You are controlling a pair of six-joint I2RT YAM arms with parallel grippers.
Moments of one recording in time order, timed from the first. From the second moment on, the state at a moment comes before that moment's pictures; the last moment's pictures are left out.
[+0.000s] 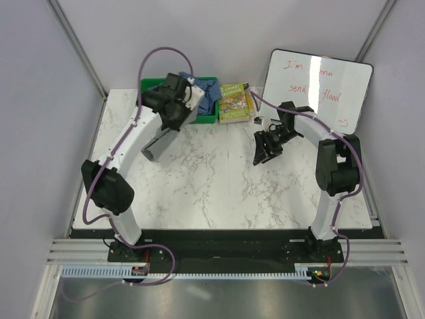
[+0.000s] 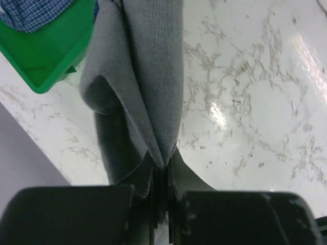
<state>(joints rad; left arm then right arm) -0.38 1.78 1.84 -1.05 -0.09 0.30 0.17 1.96 1.51 -1.01 -0.73 -0.31</state>
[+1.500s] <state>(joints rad) -0.30 1.57 1.16 -0.80 0.47 0.07 0.33 2.19 1.52 -0.91 -0.84 -0.16</state>
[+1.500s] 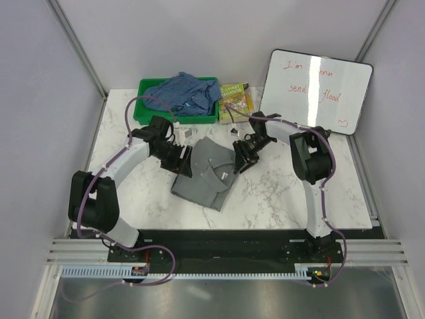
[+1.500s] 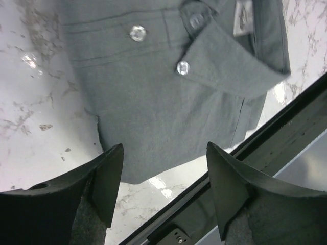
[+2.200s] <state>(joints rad) -0.59 1.85 1.14 -0.58 0.53 0.15 0.22 2.12 1.74 -1.00 -0.68 -0.34</state>
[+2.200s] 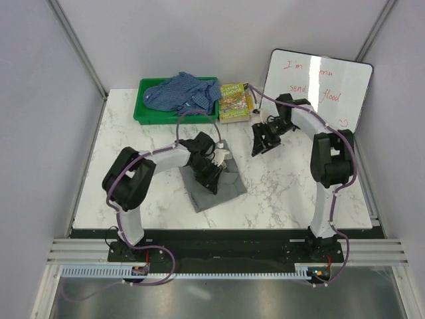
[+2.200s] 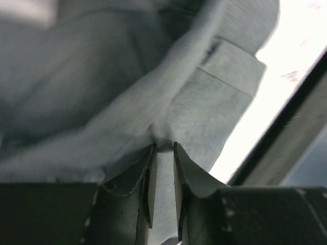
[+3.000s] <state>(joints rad) -0.22 1.61 1.11 -0.42 0.75 -0.09 0.25 2.12 1.52 -1.12 -0.69 -0.48</state>
